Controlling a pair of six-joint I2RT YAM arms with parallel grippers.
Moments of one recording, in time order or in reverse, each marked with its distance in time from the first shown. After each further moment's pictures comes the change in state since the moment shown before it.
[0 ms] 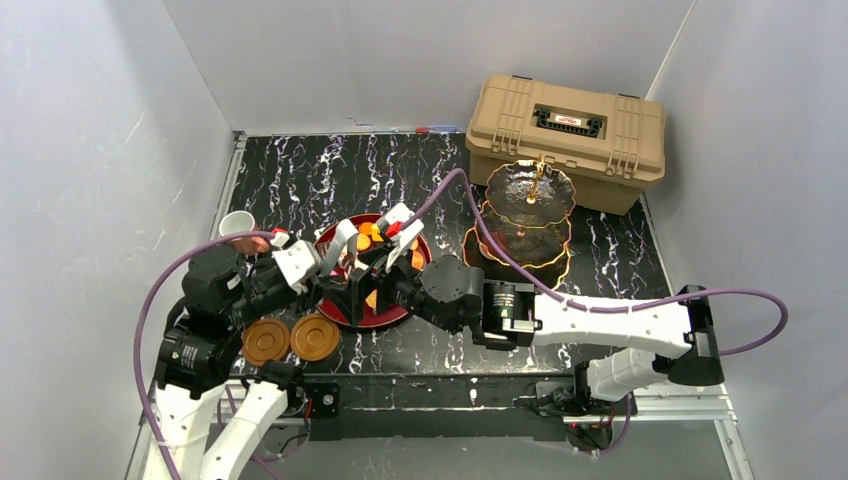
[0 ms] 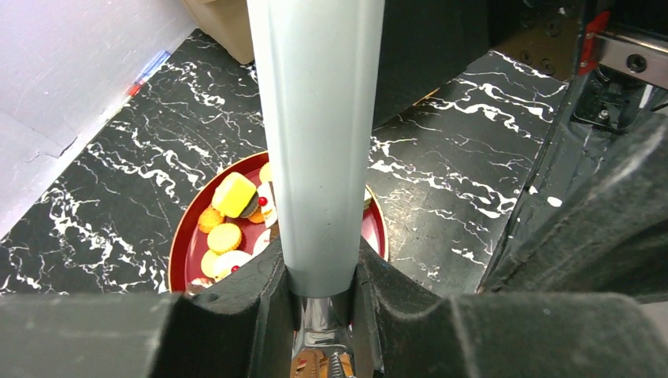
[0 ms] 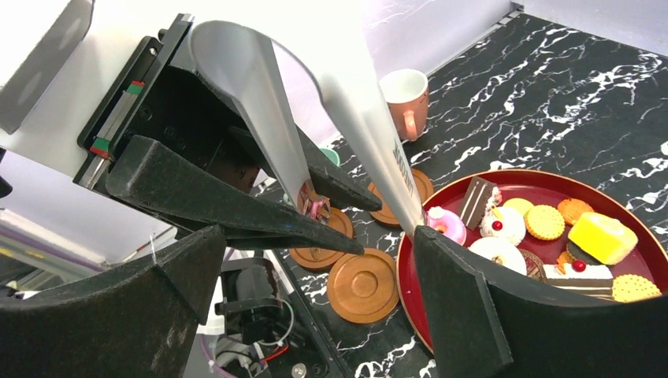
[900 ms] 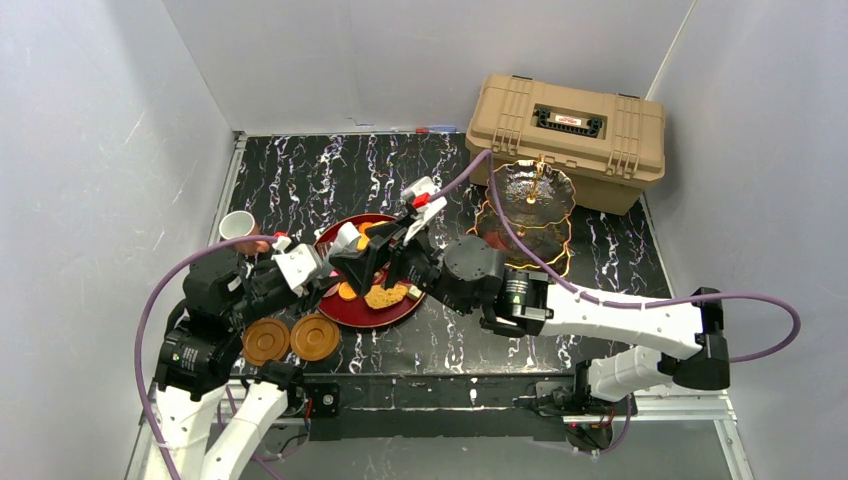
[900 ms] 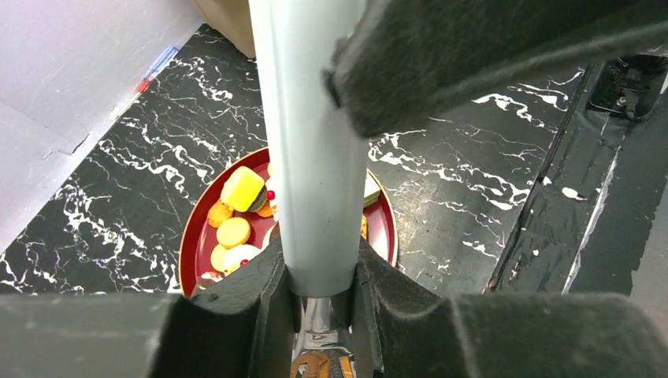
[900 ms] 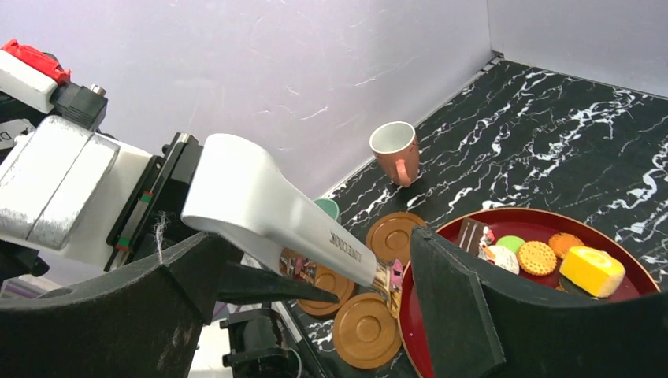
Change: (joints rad) left arm 0.005 -0.010 -0.010 -0.006 -0.021 0.034; right arm -0.072 -0.048 -0.008 0.081 0.002 0.031
